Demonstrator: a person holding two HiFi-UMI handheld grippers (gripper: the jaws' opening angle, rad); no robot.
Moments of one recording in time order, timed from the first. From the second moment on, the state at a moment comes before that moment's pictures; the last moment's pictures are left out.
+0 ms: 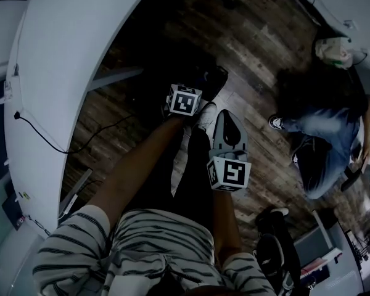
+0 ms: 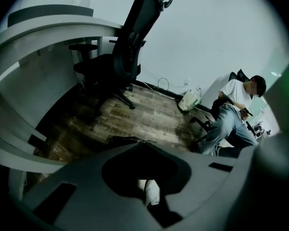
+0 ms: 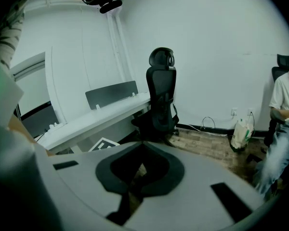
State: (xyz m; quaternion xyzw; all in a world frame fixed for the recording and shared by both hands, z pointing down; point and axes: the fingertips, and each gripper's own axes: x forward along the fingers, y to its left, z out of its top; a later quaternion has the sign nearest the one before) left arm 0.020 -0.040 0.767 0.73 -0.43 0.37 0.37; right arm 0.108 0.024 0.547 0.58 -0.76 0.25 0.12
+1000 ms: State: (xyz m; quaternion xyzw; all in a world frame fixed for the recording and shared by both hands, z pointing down) left arm 0.011 -0.074 0.562 0.79 -0.46 0.23 0.33; right arm 0.083 0.002 0.438 0.57 -0.79 0.21 0.09
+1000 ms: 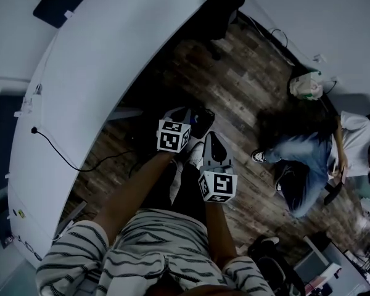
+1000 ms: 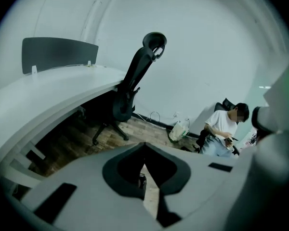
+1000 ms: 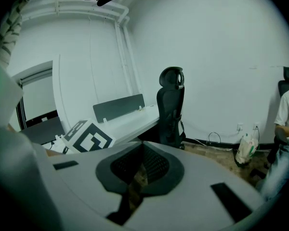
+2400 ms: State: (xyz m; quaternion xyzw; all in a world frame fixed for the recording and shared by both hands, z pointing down) left arm 0.000 -0.057 0.315 0.87 -0.45 0.08 0.18; right arm 0.091 -0.021 0.280 0.57 -0.81 0.10 0.04
